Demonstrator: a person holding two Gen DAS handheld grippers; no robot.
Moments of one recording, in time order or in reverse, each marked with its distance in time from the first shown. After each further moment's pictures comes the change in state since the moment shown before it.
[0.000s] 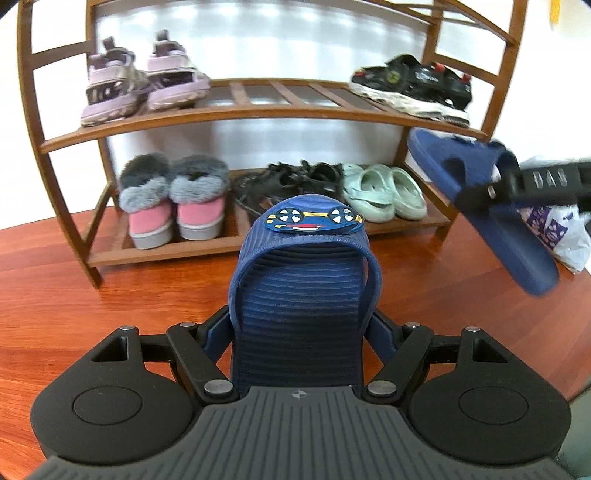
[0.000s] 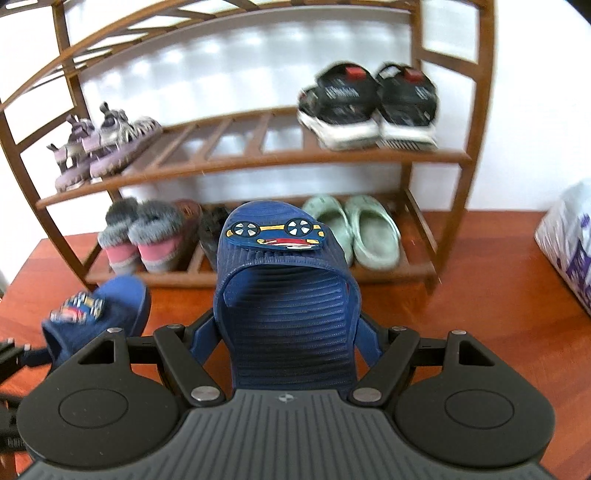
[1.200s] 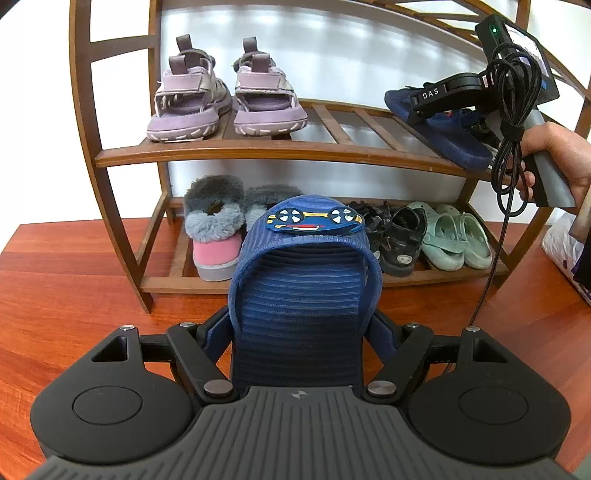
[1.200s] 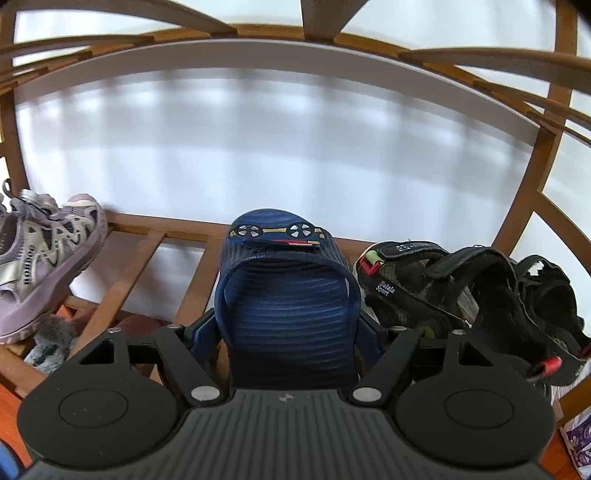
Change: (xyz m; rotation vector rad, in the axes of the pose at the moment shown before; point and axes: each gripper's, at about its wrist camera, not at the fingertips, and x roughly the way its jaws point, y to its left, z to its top) left arm 0.023 0.066 0.048 -0.088 -0.019 0.096; right arm 0.179 0.050 0.191 -0.153 -0.080 -0.124
